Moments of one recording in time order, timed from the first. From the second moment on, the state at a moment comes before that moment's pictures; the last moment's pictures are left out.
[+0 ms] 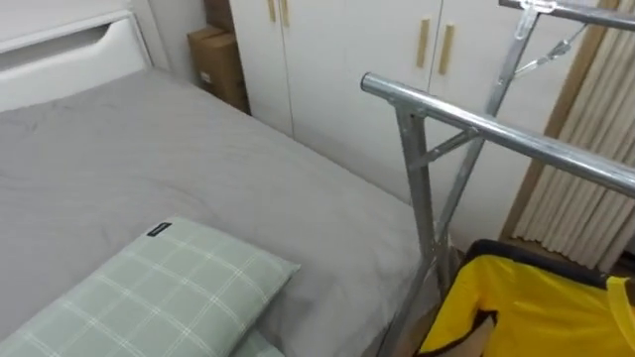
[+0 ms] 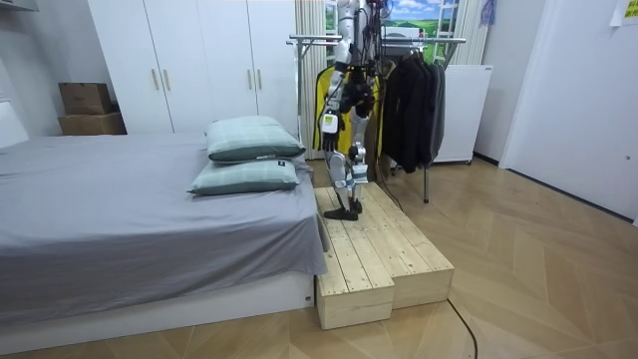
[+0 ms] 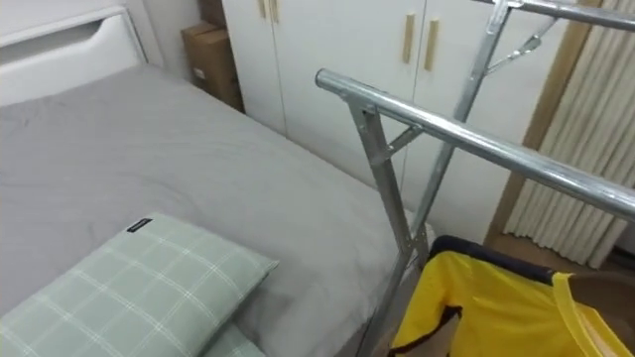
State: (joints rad) left arm 0.21 0.17 0.10 1.21 0.11 0.13 -0.10; right arm 0.03 -0.24 0.02 1.29 0.18 0.11 0.19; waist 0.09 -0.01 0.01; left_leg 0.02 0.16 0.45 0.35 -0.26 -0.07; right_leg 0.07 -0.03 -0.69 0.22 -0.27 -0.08
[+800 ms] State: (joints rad) left arm 0.23 0.18 0.19 1.24 0.05 0.18 -0.05; right arm 0.04 -0.22 -0.06 1.32 0.27 0.21 0.19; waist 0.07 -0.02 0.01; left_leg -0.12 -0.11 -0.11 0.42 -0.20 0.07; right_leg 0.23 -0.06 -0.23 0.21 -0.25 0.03
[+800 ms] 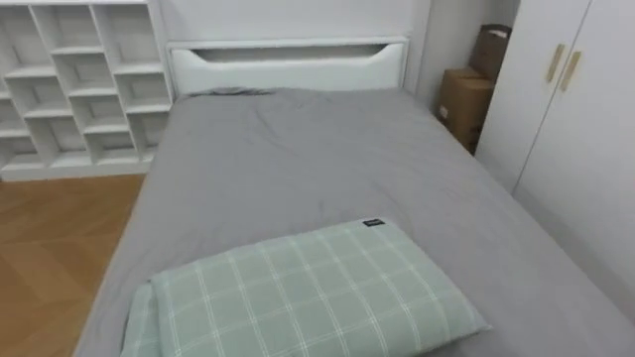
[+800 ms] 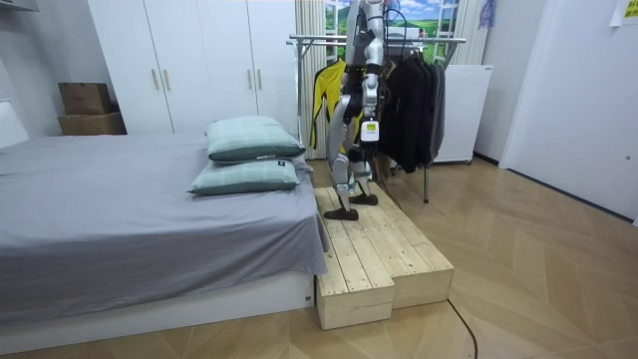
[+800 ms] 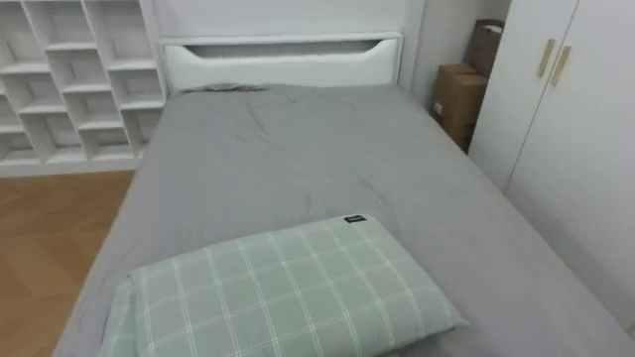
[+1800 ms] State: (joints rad) left arm 0.19 0.18 0.13 1.21 0.08 0.19 0.01; right arm 0.06 -0.23 0.02 1.31 0.35 0.17 0.20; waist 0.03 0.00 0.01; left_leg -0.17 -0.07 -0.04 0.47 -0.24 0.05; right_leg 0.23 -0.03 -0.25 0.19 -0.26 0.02
